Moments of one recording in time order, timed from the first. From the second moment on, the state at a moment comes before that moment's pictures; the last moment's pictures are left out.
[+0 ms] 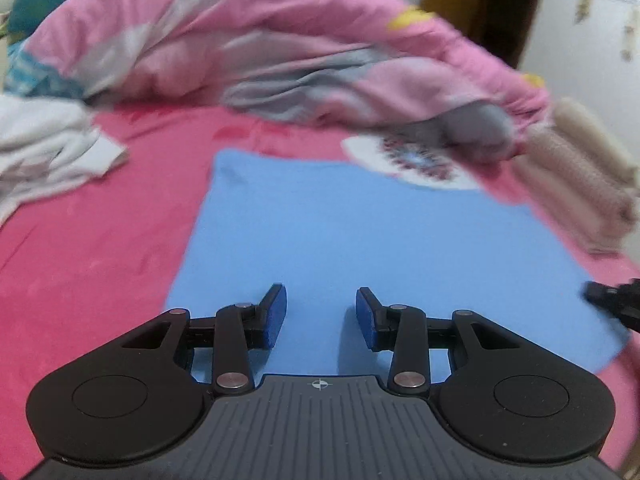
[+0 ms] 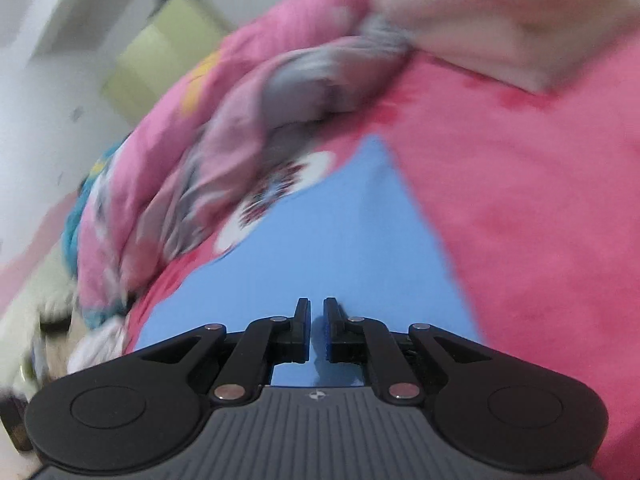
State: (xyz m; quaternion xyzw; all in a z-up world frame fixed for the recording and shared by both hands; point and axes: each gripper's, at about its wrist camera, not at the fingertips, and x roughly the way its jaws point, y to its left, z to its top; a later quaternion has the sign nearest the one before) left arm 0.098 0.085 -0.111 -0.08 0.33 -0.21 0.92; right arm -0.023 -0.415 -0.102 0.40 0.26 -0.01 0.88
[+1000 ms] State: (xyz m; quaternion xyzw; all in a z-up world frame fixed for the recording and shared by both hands) left arm 0.195 0.088 -0.105 -0.16 0.35 -0.20 0.90; right arm 0.083 -0.460 -0.084 0.42 0.30 0.02 0.85
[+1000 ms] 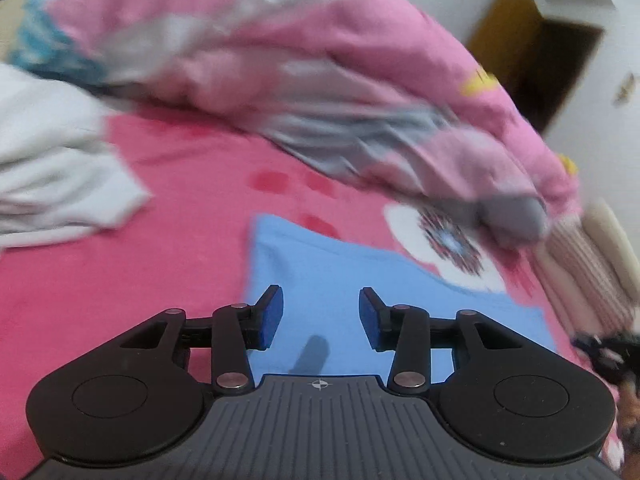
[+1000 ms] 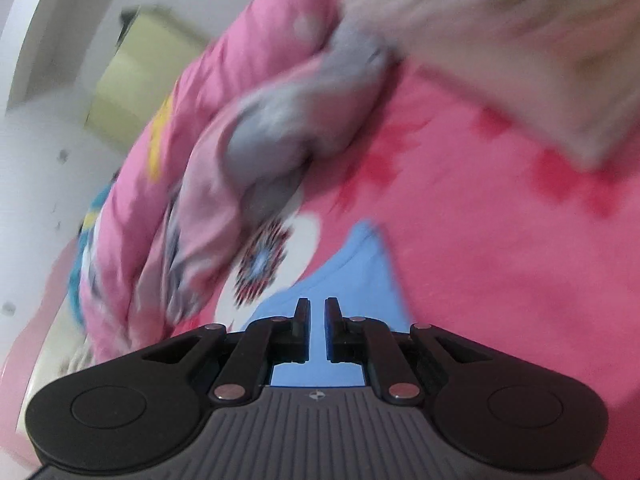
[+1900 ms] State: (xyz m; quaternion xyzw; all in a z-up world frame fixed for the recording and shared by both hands) left arm 0.205 0.114 -0.131 -0.19 0.33 -0.14 0.91; right arm 0.228 -0.121 -0.048 -0.08 0.36 0.28 0.89
